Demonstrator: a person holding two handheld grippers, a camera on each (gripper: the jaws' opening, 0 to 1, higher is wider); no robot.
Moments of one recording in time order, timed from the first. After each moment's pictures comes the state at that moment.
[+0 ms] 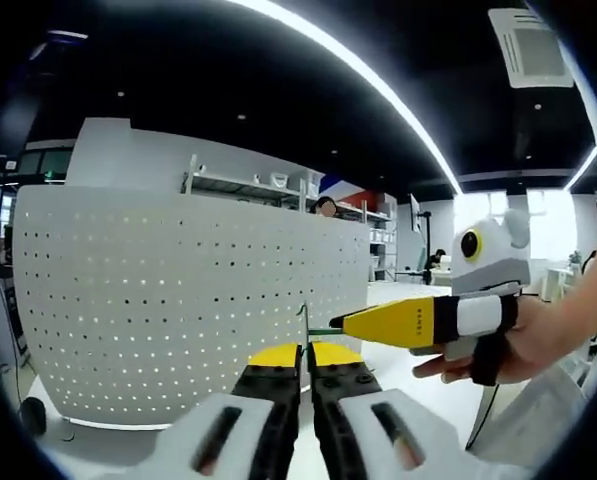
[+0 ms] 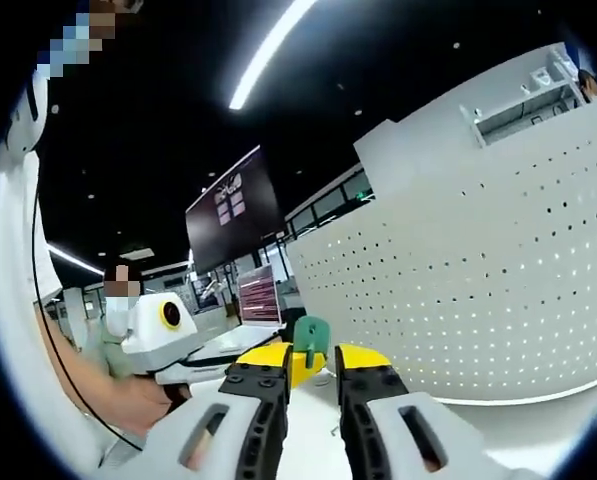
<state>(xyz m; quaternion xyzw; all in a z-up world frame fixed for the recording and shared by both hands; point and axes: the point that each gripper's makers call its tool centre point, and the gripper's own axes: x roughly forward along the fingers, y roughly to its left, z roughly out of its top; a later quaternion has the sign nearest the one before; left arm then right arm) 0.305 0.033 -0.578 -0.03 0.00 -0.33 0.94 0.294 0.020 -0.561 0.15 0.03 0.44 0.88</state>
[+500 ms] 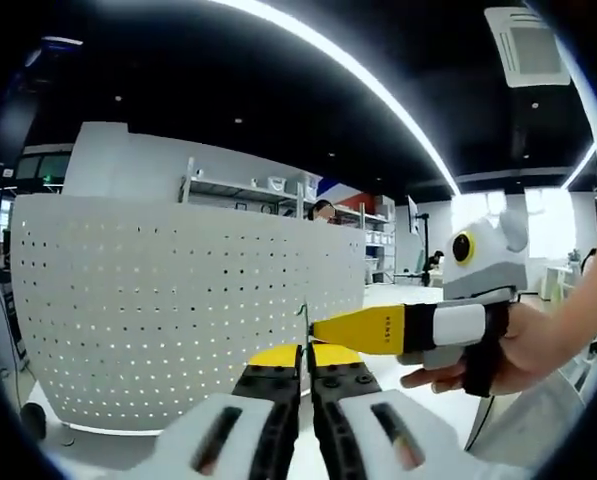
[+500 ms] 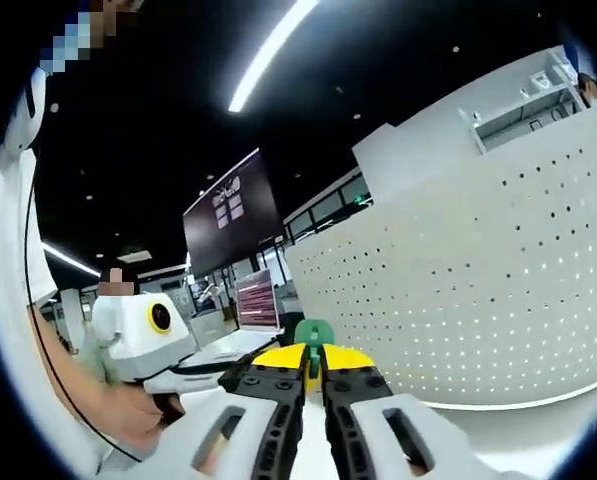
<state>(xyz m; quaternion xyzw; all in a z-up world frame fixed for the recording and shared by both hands) 0.300 0.025 -0.570 -0.03 -0.01 -0.34 0.94 0.297 0.024 -0.557 0.16 0.02 0.43 0.89</state>
